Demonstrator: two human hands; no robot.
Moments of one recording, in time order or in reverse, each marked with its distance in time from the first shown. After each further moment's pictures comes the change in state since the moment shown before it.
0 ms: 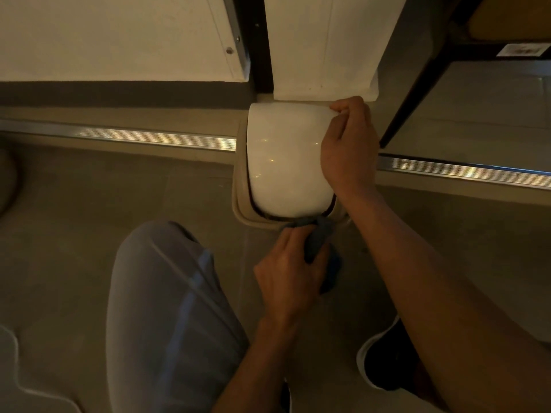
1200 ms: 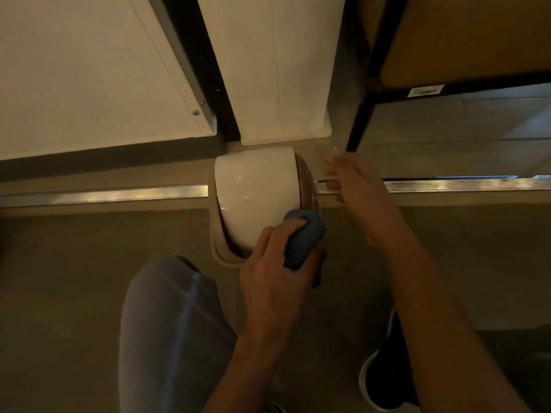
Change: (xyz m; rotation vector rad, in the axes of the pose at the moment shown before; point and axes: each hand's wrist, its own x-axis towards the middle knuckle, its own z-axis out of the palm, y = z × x) left_hand 0.041 0.056 -0.044 -0.290 -0.106 0.170; right_hand -0.008 -0.011 -0.097 0.342 -0.309 0.471
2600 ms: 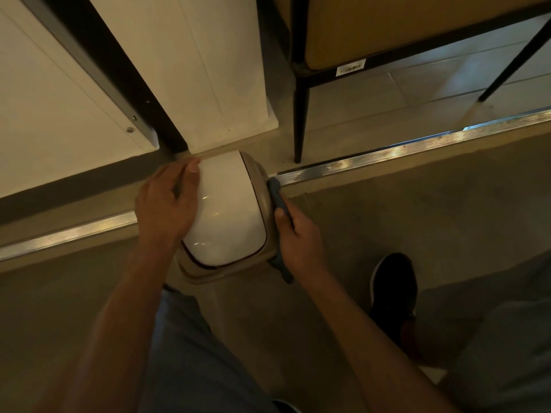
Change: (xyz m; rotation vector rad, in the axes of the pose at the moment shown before) left_hand 0.147 -0.086 -0.029 0.295 -0.156 0.200; right_hand -0.051 0.082 0.050 -0.025 0.192 -0.039
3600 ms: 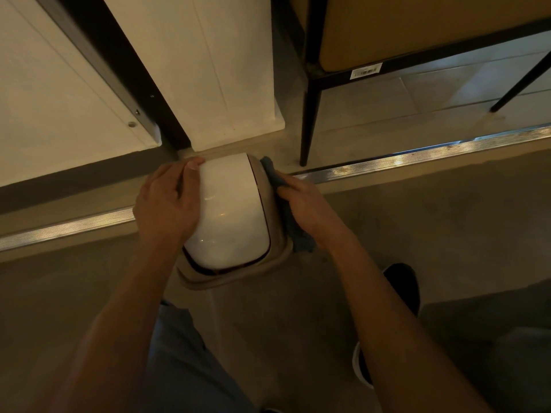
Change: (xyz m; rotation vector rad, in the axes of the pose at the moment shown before) left_hand 0.000 0.003 0.003 0.002 0.004 -0.102; right_hand 0.077 -0.015 -0.018 0.068 -0.322 0.123
